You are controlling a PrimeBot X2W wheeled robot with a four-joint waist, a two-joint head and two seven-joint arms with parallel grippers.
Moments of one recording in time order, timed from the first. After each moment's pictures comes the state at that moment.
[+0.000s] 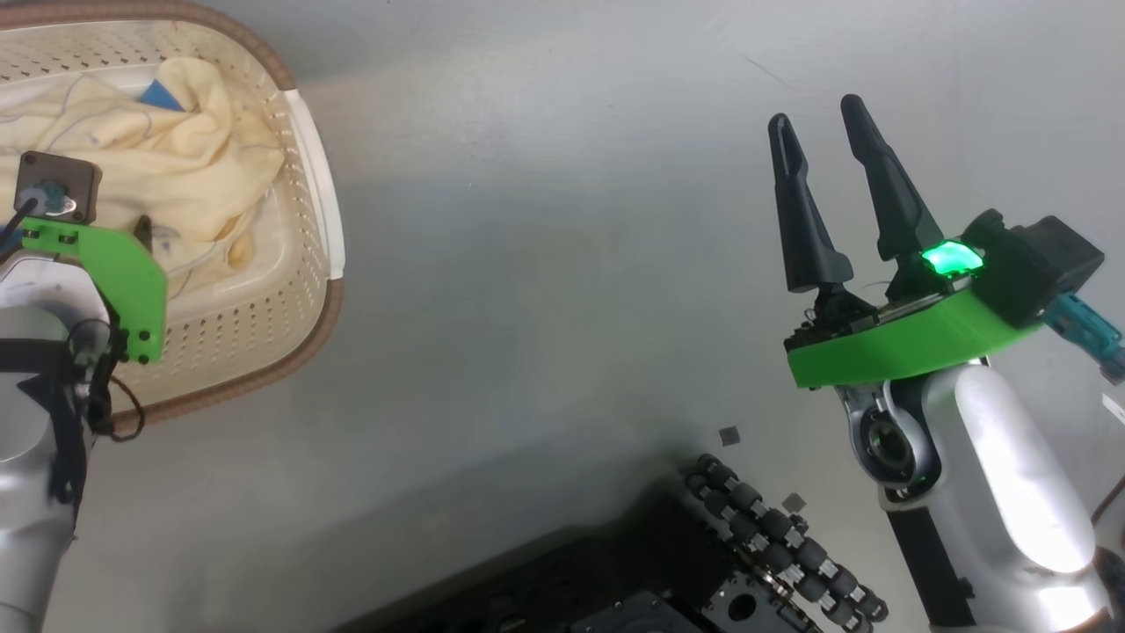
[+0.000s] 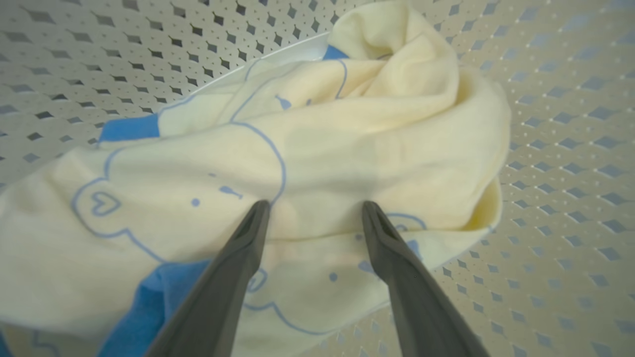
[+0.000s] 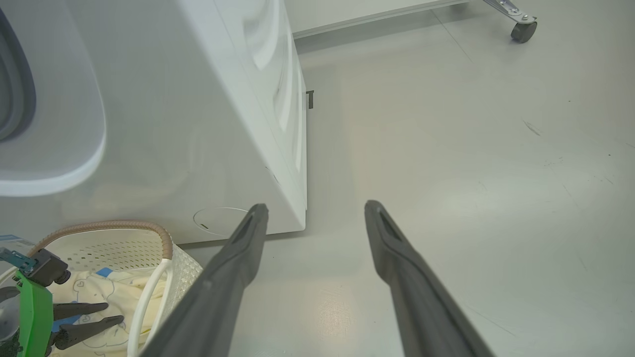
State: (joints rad) left arm -0.87 0.38 -0.33 0.86 -0.17 -0.12 0.23; right arm -0.40 -0.04 0.24 0.03 0.39 0.13 -0.26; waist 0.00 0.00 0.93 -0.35
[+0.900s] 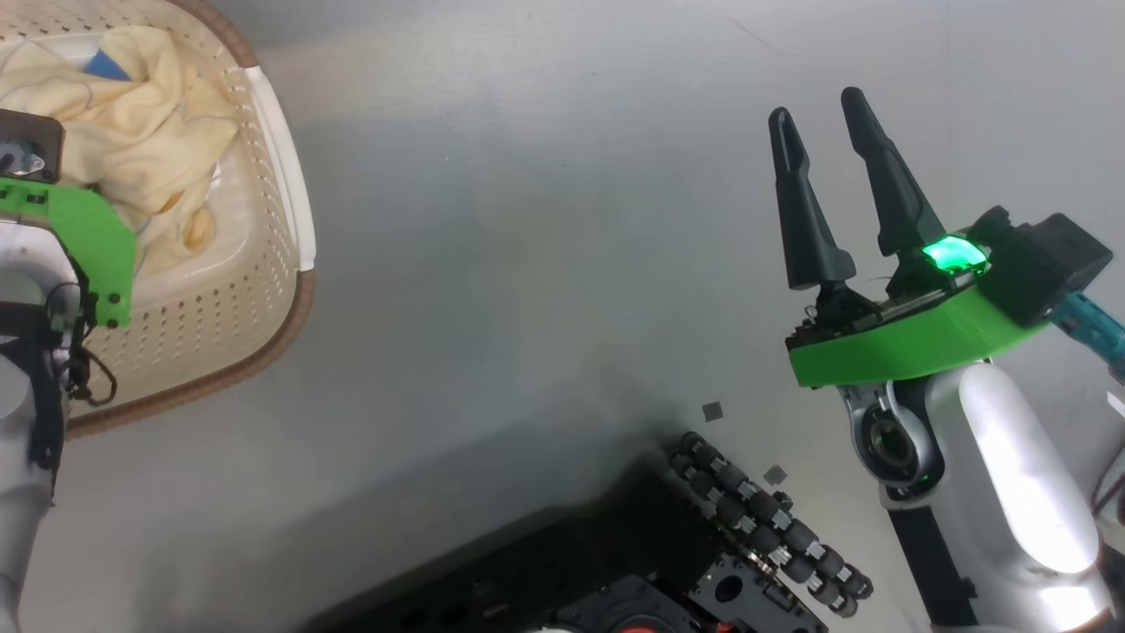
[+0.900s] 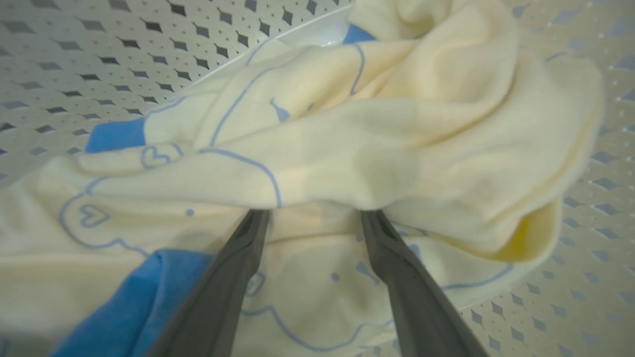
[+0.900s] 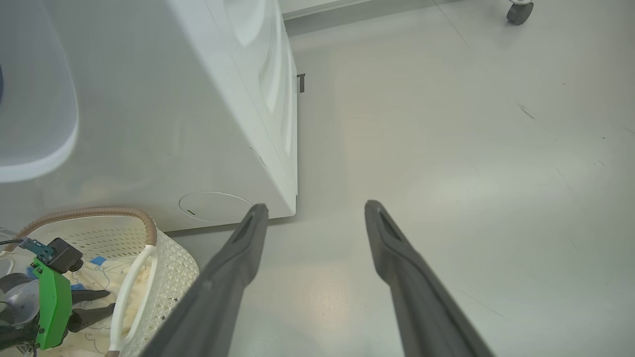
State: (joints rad) left arm -0.96 0.40 -0.38 0.93 -0.14 -0.07 0.25; right arm -0.40 -0.04 0.24 0.02 0.40 0.13 -0.26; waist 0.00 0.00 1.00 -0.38
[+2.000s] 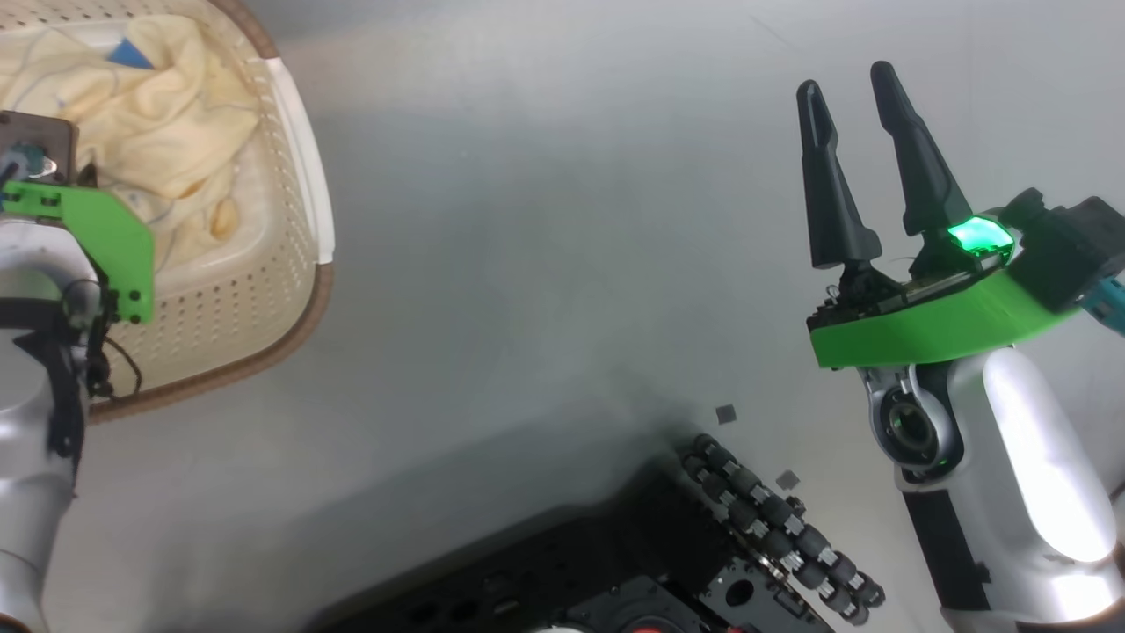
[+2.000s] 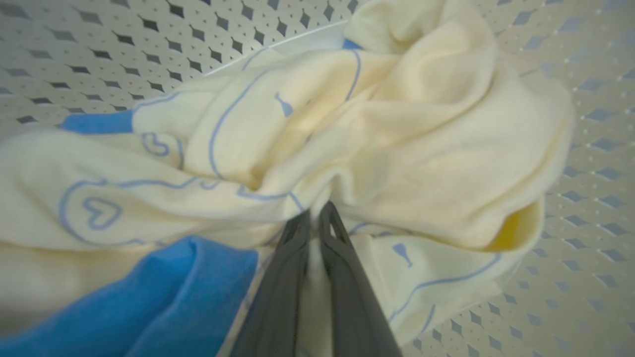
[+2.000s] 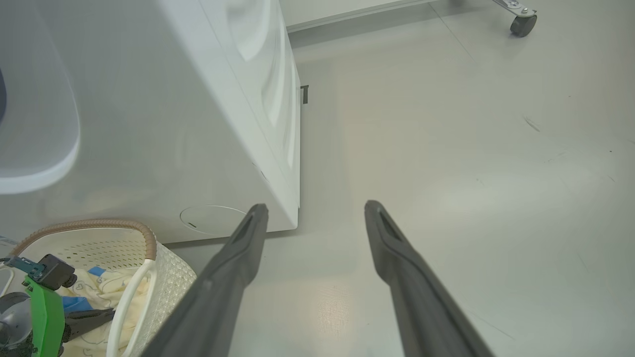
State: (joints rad) left arm -1.00 0.36 -0.41 1.03 -0.20 -0.07 0.12; right arm -0.42 -0.04 0.20 0.01 0.39 0.13 -0.26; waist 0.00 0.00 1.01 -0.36
